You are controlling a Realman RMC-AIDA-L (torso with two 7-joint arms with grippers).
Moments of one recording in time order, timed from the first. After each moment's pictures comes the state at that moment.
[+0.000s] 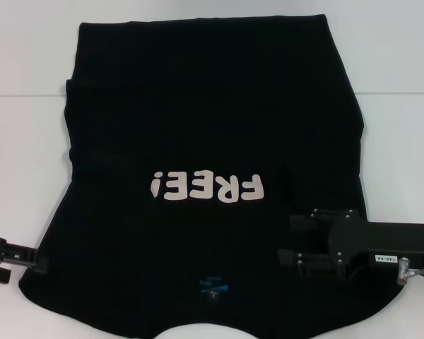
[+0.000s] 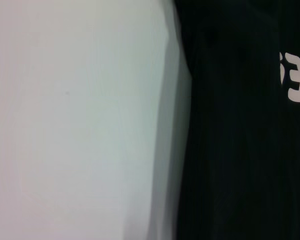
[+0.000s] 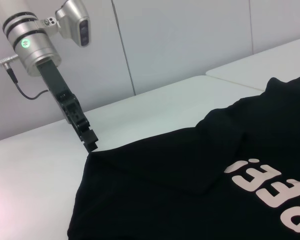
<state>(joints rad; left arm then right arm) -0.58 -1.90 0.55 0.80 2.67 1.67 -2.48 0.54 2.09 -0.76 -0.56 -2.03 -1.47 1.25</state>
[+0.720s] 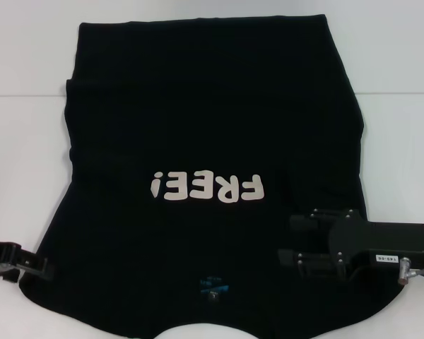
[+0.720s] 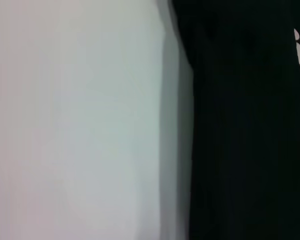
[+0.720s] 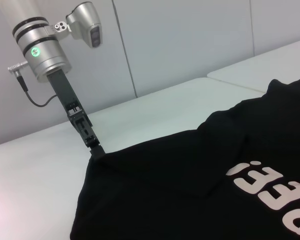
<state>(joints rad) -0.58 -1.96 0.68 0.90 2.71 1.62 -2.50 0.54 2.09 -0.76 -0.56 -2.03 -1.48 1.26</state>
